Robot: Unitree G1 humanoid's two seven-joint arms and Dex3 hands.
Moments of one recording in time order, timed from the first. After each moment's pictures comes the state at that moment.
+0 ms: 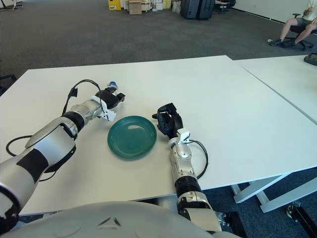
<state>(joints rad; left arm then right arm) -0.93 0.19 -0.77 1.42 1.00 -0.05 0.16 -0.15 0.11 -0.07 0.67 0.07 -0.51 0.10</state>
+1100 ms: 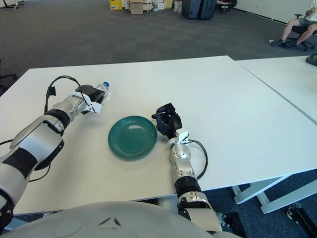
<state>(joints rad) -0.93 0.29 -0.66 1.41 0.94 0.00 0.14 -0.15 0.11 -0.03 0.66 0.05 -0.51 0.08</state>
